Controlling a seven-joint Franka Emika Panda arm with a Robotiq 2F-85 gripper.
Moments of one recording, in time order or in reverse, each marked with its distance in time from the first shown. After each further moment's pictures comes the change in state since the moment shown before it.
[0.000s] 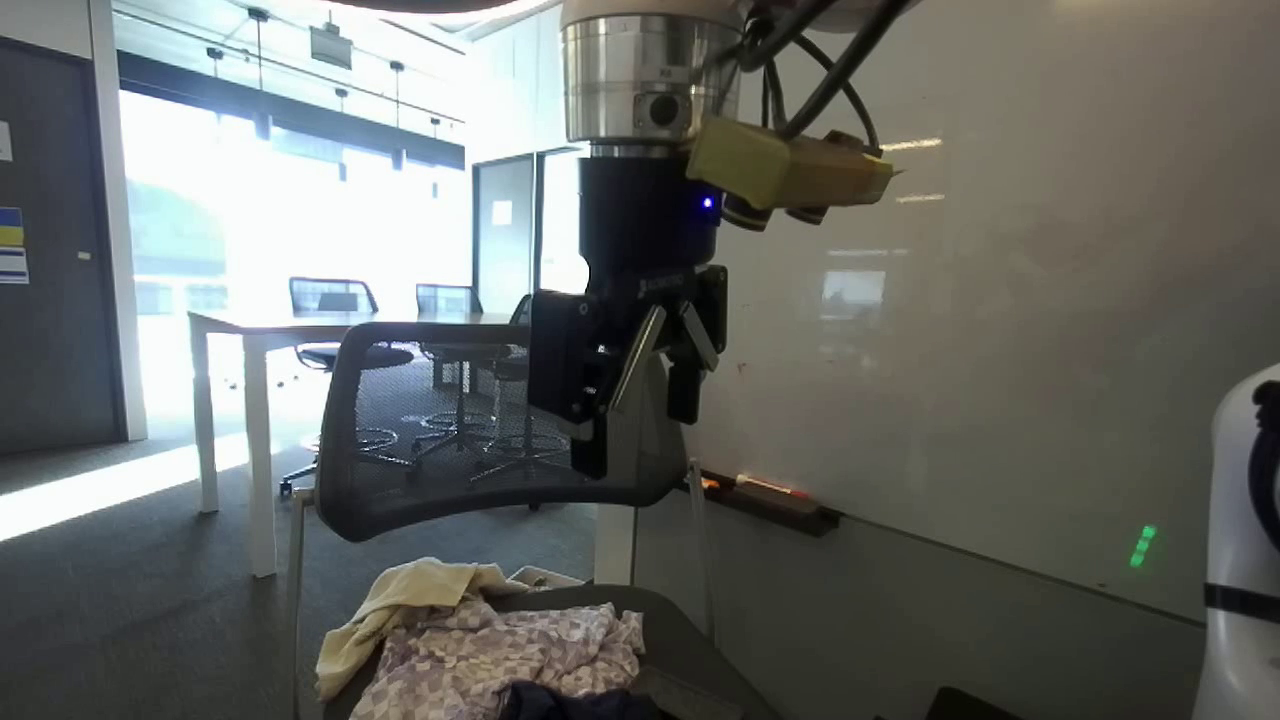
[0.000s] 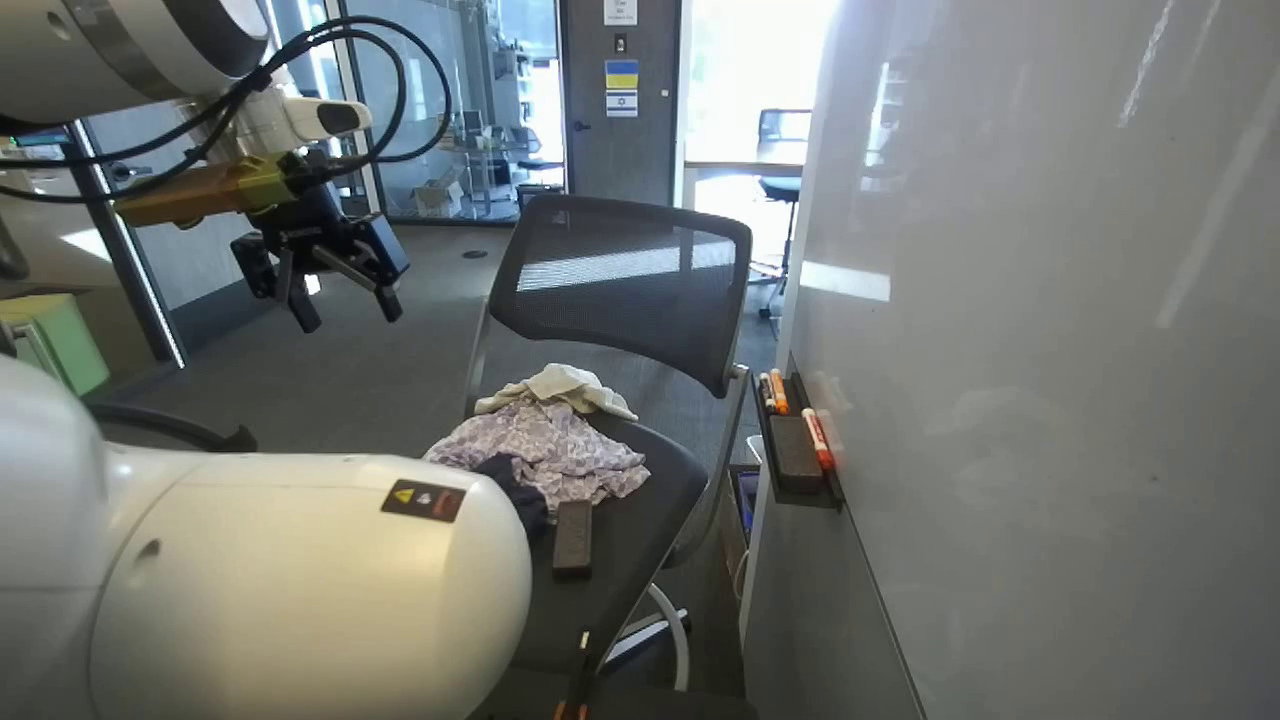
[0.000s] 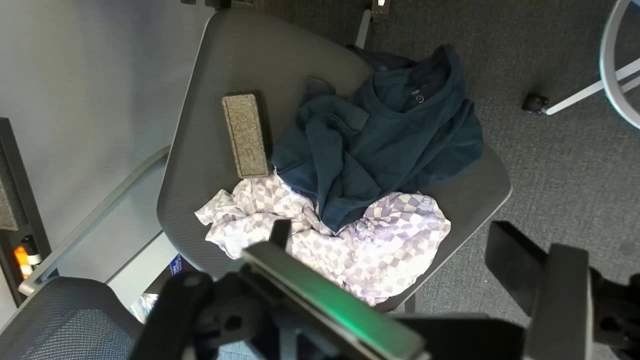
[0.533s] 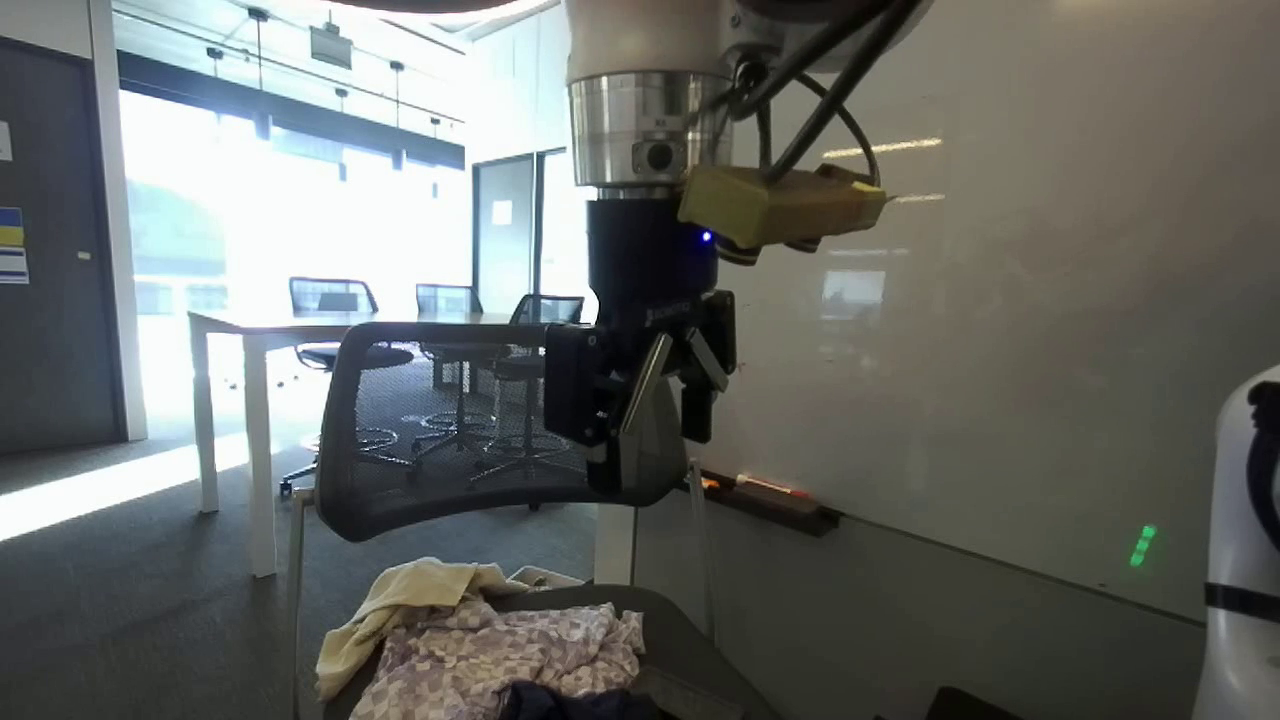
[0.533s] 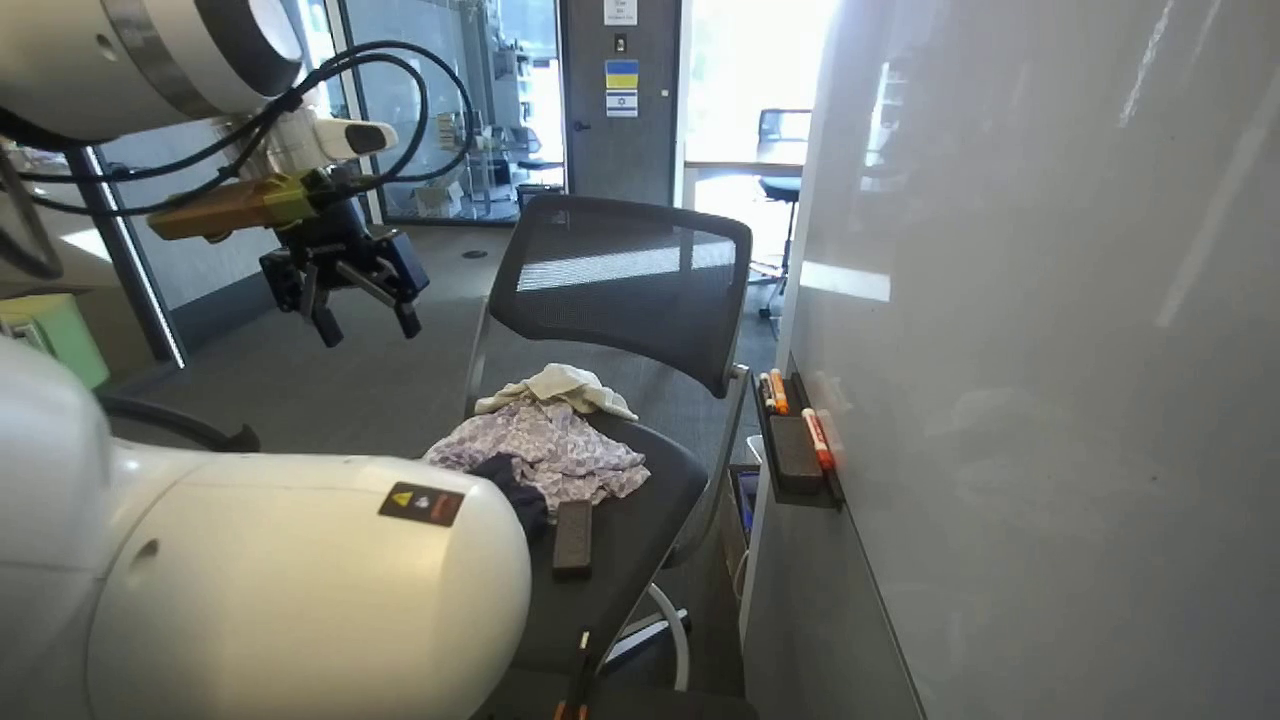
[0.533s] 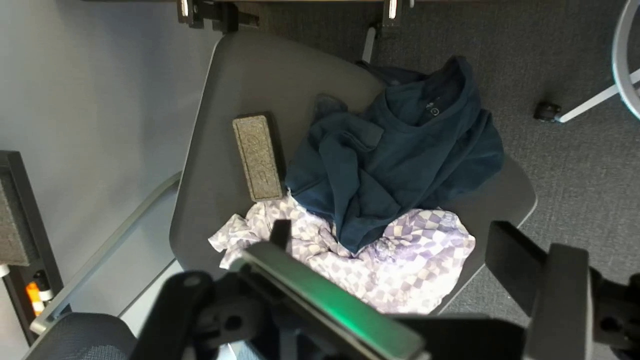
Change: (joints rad) arm -0.022 0.041 -0.022 -0.013 -0.012 -0.001 0.024
